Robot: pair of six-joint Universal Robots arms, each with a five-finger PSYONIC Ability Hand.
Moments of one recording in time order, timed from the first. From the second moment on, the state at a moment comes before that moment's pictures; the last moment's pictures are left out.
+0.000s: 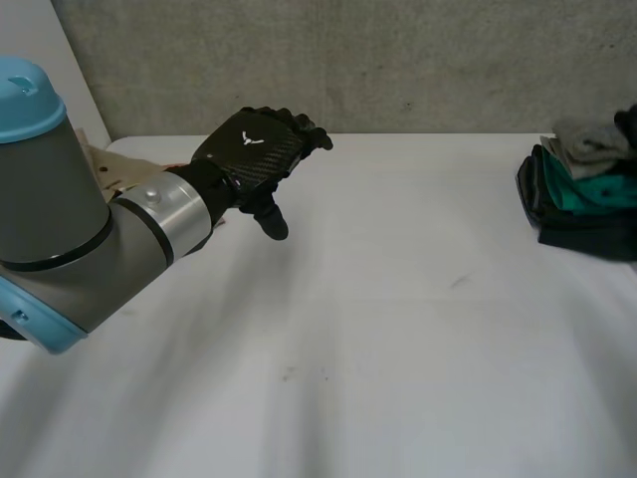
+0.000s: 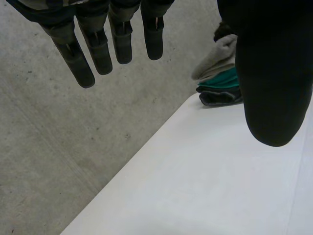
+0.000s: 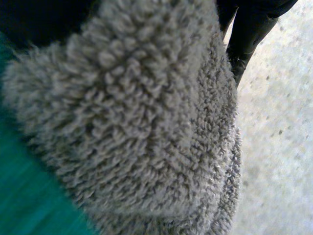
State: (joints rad) left arm 4.22 -1.89 -1.30 3.13 -1.21 3.46; right arm 1.28 -0.42 0.68 -0.70 0.86 2.95; left_hand 0.30 0.29 0.30 0.29 0.11; right_hand 0.89 1.16 1.14 1.17 0.91
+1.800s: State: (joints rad) left arm 4.77 -2.51 -0.96 3.53 -1.43 4.03; right arm 1.72 -1.32 1.80 -0.68 0.98 2.84; left_hand 0.31 0.31 0.30 0.30 0.13; right_hand 0.20 0.22 0.21 0.23 0.07
